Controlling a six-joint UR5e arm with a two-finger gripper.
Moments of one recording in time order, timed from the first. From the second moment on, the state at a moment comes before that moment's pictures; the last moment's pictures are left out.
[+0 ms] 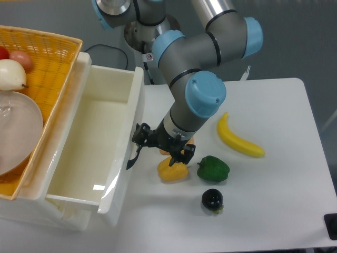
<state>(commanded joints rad) 2.46 -1.97 -1.39 -1.47 1.20 0.71</state>
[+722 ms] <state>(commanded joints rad) 2.51 -1.97 -1.37 -1.47 1.21 0.83</state>
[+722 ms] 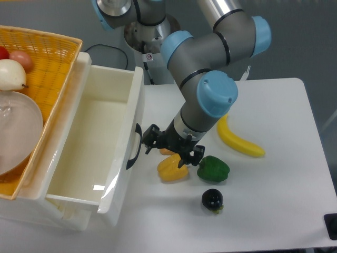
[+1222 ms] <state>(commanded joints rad) 2.52 -1.96 -1.37 -1.45 1.38 1.20</state>
